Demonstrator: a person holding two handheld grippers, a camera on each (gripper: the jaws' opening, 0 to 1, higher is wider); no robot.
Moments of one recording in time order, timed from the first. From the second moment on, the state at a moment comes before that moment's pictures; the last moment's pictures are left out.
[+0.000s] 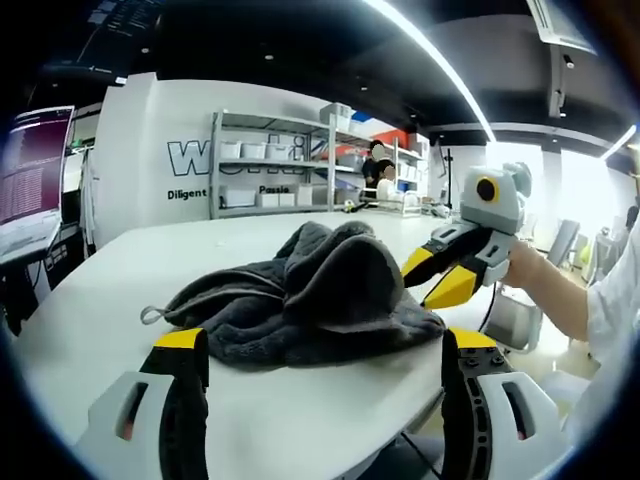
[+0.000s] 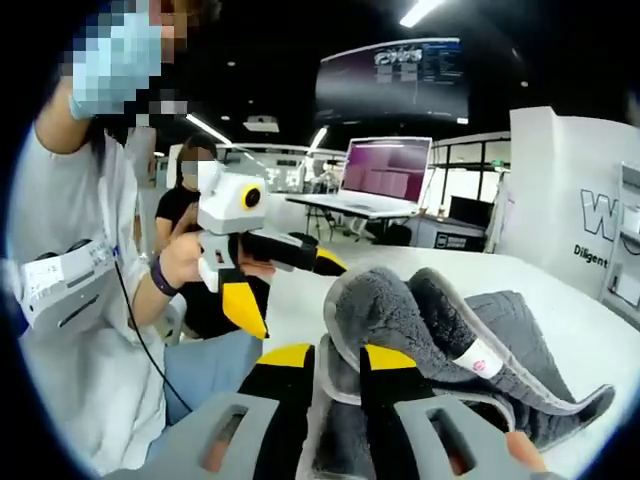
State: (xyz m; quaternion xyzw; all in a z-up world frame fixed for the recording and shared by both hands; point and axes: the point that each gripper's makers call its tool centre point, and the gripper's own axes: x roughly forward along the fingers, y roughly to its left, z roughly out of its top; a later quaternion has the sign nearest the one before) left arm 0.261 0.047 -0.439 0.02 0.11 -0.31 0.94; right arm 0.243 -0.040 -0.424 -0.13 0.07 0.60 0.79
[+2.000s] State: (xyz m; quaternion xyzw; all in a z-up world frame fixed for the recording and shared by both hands) left arm 0.257 0.049 -0.439 0.02 0.11 -0.31 0.94; right arm 0.294 -0.216 -0.424 -0.08 0.13 0.31 0.94
